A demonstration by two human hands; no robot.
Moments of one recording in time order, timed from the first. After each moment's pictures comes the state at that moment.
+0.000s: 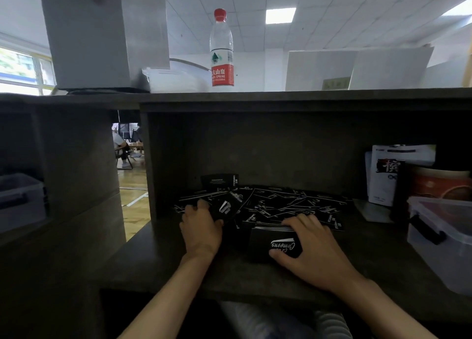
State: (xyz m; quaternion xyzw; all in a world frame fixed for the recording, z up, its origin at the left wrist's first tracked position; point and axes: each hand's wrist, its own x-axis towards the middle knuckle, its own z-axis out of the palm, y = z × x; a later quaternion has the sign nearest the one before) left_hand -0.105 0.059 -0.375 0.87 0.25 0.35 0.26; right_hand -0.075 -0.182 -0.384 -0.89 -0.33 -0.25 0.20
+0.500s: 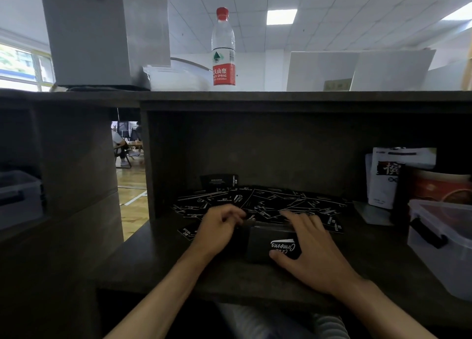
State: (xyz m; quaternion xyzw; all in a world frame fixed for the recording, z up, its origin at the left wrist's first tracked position) left_hand -0.111 0.048 -0.365 0.84 -0.01 0.25 0.47; right_hand -0.073 -0.181 -0.386 -0.88 -0.34 -0.24 0.22
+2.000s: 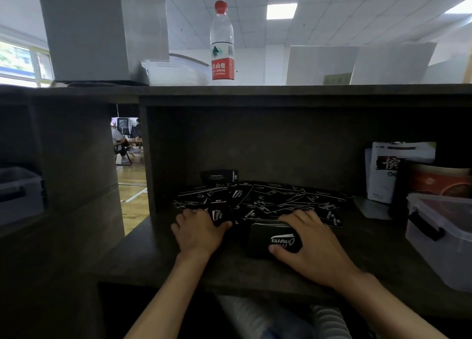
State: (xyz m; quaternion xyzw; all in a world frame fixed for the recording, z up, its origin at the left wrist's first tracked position) left_hand -0.112 0.059 -0.379 0.91 0.30 0.22 0.16; right_hand -0.078 -0.184 -0.380 -0.88 -0.35 -0.23 0.20
